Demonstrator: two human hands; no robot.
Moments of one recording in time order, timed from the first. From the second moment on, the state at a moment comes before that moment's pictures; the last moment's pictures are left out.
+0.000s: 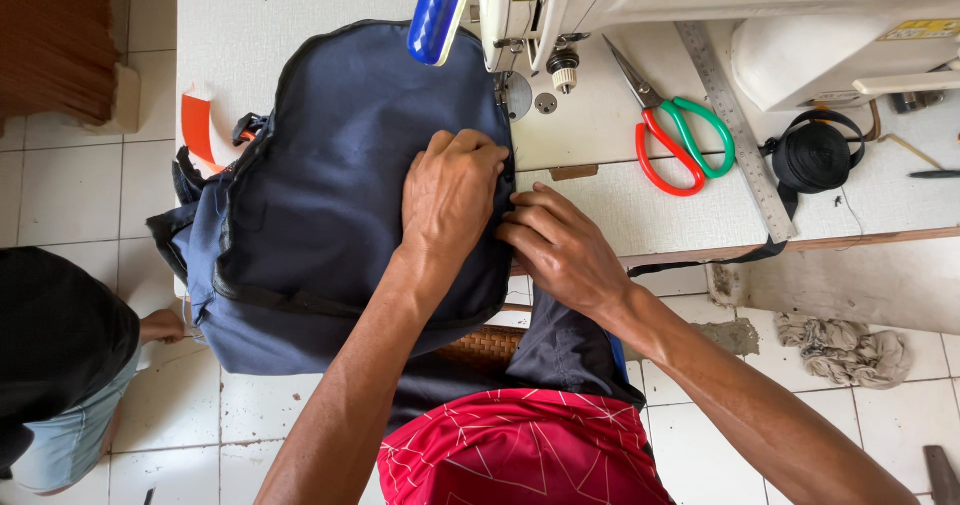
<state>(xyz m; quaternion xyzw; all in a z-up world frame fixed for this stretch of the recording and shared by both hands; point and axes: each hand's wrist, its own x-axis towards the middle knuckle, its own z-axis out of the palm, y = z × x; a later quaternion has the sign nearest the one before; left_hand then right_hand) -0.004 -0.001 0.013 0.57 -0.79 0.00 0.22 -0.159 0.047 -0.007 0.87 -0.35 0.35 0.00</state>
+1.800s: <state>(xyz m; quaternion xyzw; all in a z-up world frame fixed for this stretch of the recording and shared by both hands) -0.006 0.001 0.027 0.55 -0.79 -0.15 0.23 -0.180 0.049 0.006 0.88 -0.31 0.36 -0.07</state>
